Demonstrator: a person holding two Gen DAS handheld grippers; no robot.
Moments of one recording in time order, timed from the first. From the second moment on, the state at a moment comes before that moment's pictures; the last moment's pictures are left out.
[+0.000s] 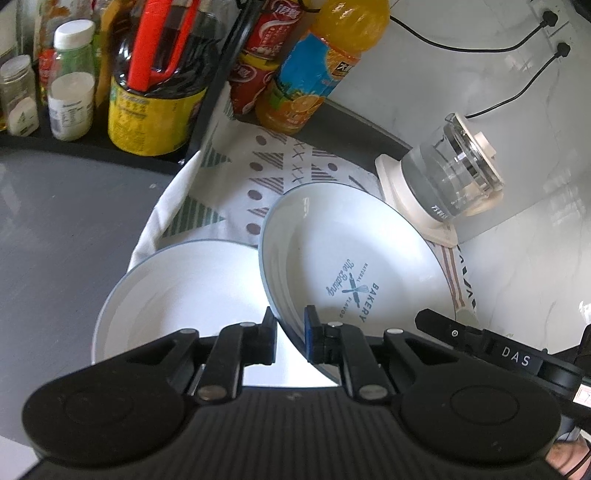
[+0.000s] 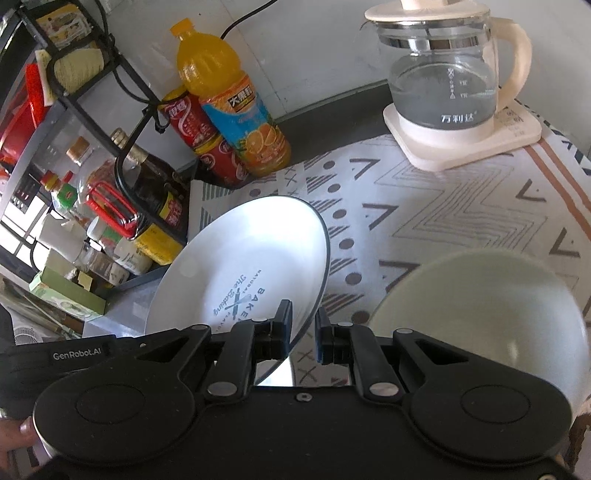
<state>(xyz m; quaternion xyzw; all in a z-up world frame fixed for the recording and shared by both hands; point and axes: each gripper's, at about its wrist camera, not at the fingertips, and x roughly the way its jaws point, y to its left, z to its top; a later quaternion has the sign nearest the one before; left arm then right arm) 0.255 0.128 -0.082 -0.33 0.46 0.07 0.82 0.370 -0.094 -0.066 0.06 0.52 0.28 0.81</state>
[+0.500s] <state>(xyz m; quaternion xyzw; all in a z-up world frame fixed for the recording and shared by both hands) 0.213 0.147 -0.108 -0.33 0.48 0.07 0.81 0.321 -0.071 -0.087 0.03 0.53 0.27 0.80</state>
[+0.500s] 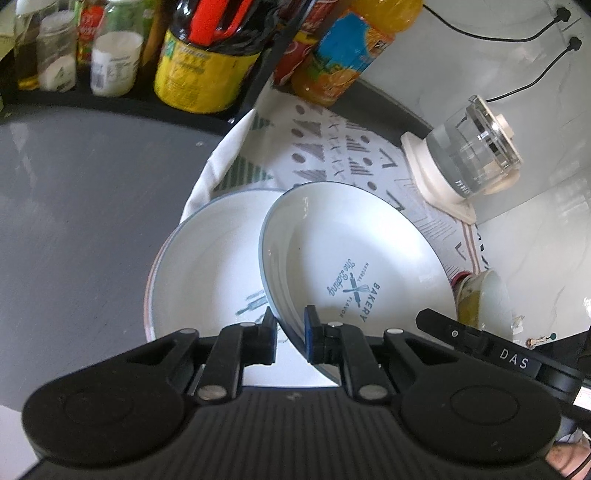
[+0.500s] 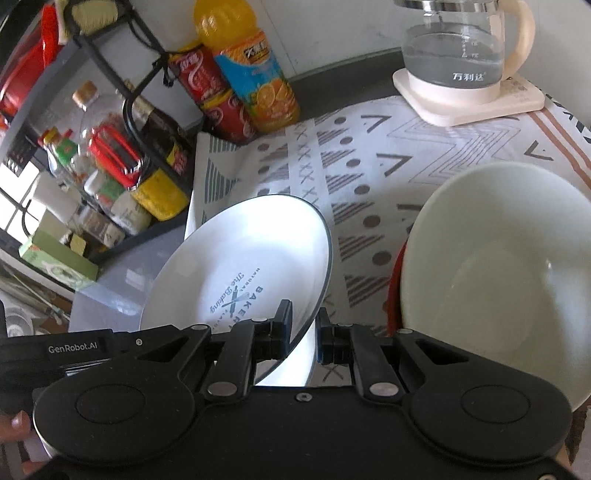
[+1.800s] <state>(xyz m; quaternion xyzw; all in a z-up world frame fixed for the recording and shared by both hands) 0.191 0.164 -0.099 -0.27 0.48 0.17 0.82 0.283 -0.036 -0.115 -0.10 0.51 0.25 0.82</state>
